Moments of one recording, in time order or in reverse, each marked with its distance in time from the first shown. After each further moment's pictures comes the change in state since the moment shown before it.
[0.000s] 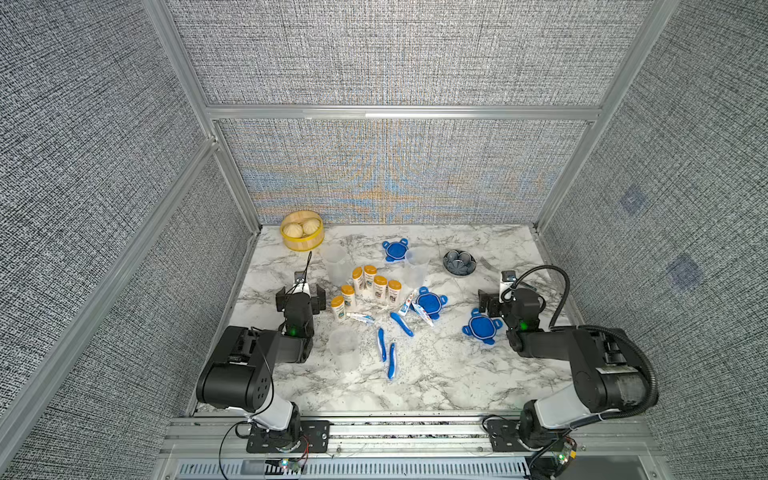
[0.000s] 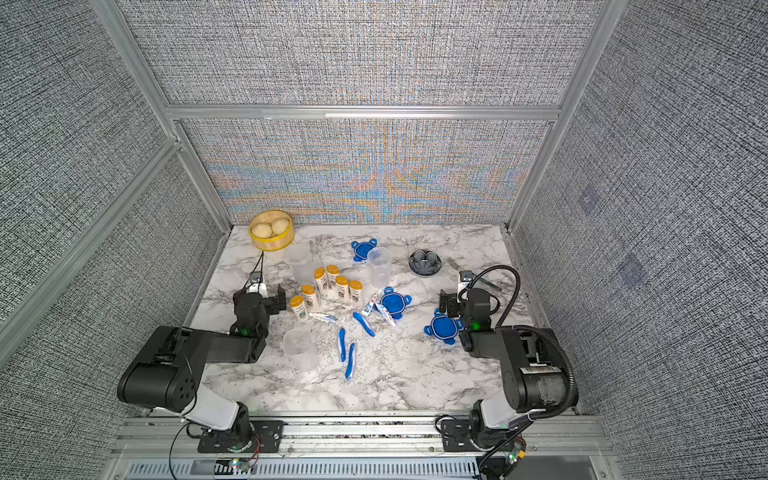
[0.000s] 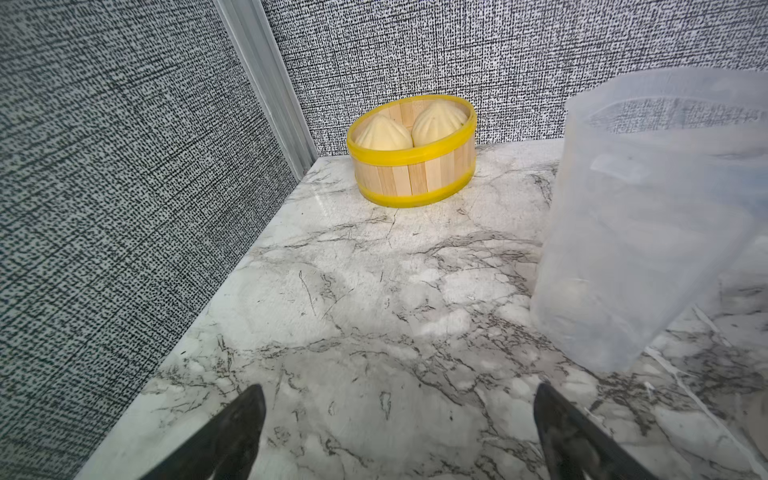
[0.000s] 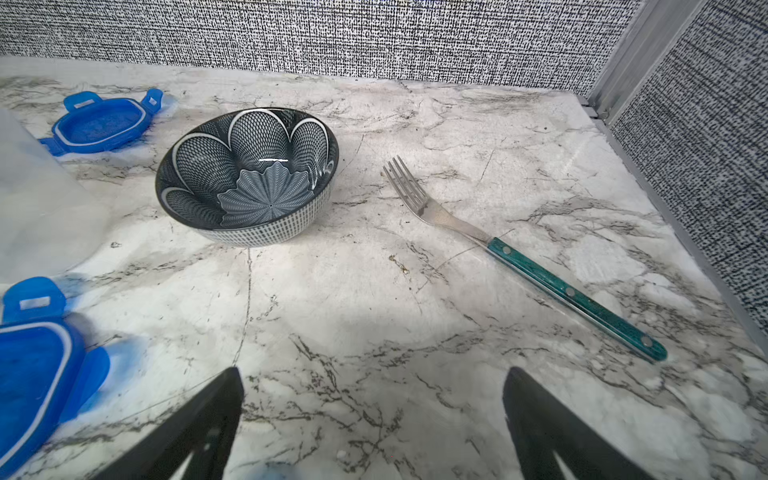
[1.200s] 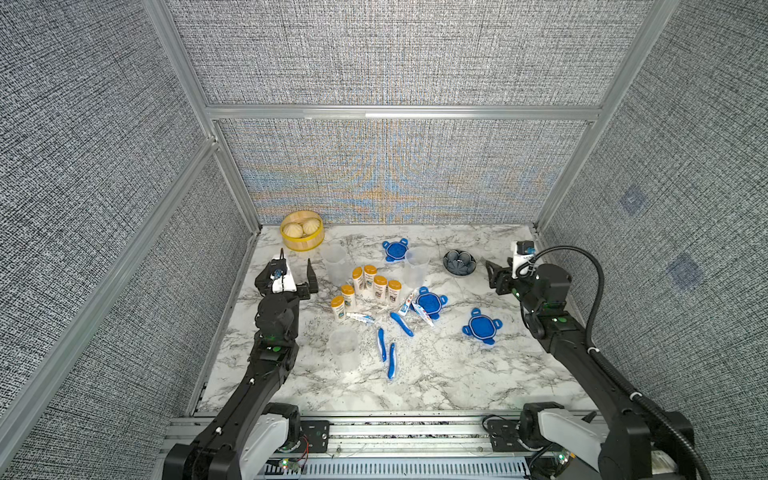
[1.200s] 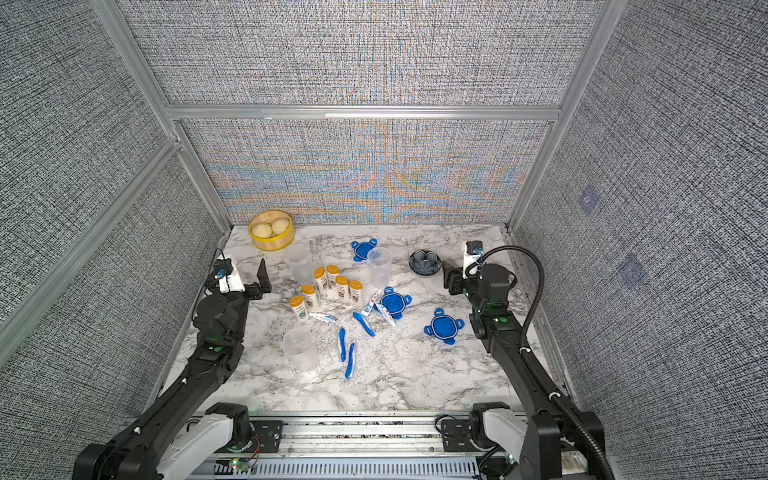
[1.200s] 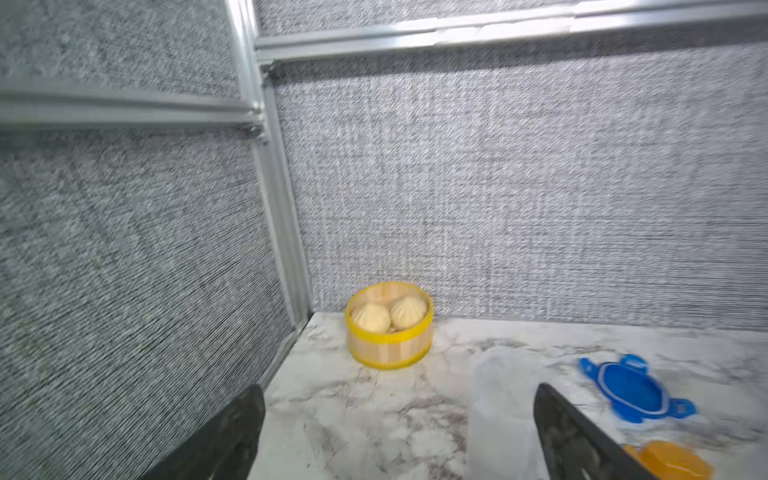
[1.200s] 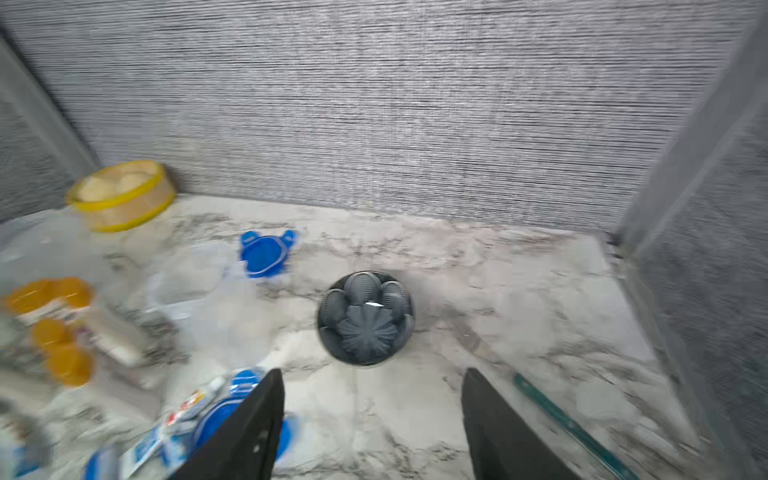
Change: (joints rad) left arm 0.000 -0.645 0.094 -0.358 0.180 0.002; right arm 0.053 -0.424 0.303 -0.581 -0.229 0.043
